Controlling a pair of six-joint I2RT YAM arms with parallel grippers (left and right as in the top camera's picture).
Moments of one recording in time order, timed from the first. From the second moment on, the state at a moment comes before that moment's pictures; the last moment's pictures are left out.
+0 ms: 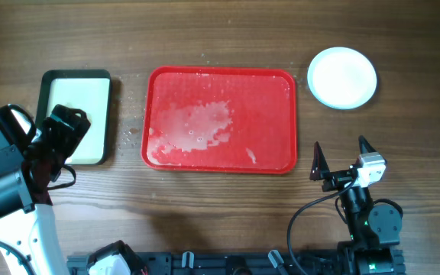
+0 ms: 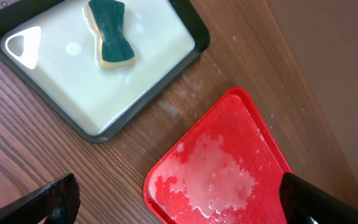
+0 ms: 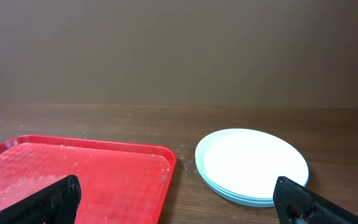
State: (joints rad) left arm 0.44 1.03 1.12 -1.01 0.24 -0.58; right arm 0.07 0.02 0.01 0.00 -0.08 0.04
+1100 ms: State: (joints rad) left arm 0.28 0.85 0.98 -1.01 0.29 -0.39; right arm 0.07 0.01 0.01 0.00 -0.08 0.04
